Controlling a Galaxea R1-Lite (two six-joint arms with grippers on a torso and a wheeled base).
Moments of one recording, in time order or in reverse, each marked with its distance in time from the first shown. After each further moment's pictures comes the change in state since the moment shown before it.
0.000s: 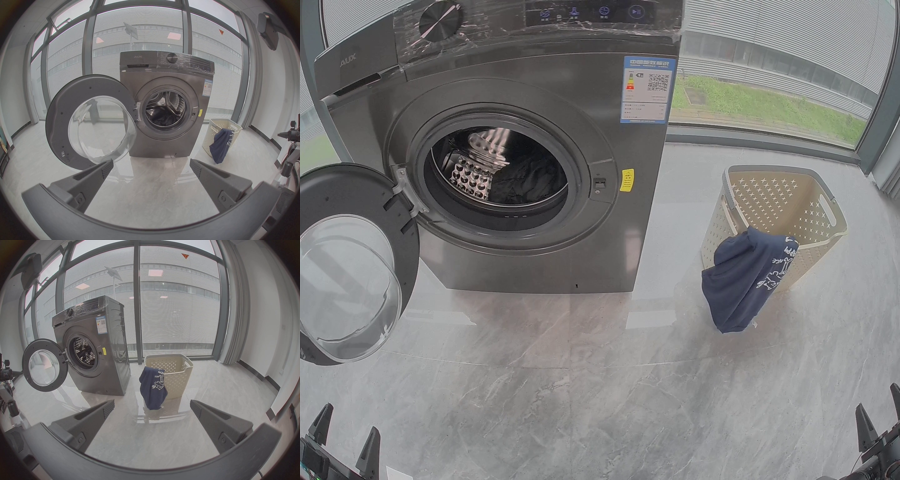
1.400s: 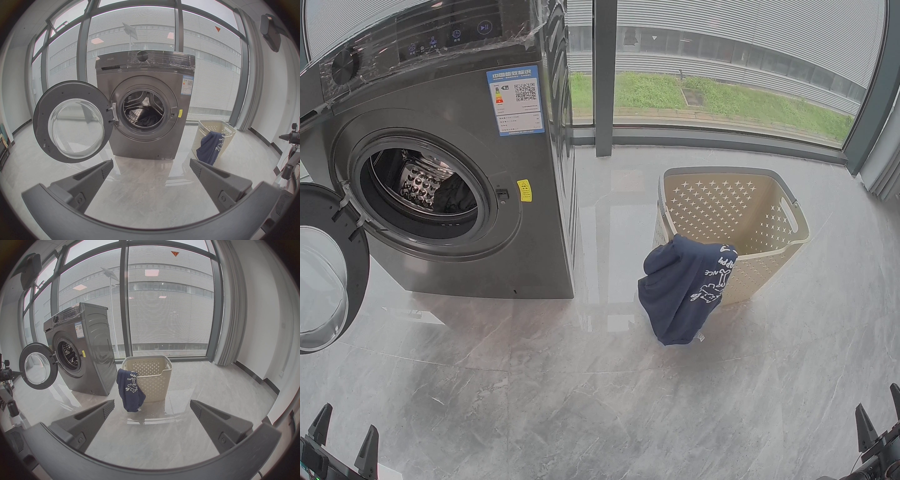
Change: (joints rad) left arm 0.000 0.001 0.000 0.000 0.017 -0.016; right arm -0.001 0.002 0.000 0.000 0.000 -0.001
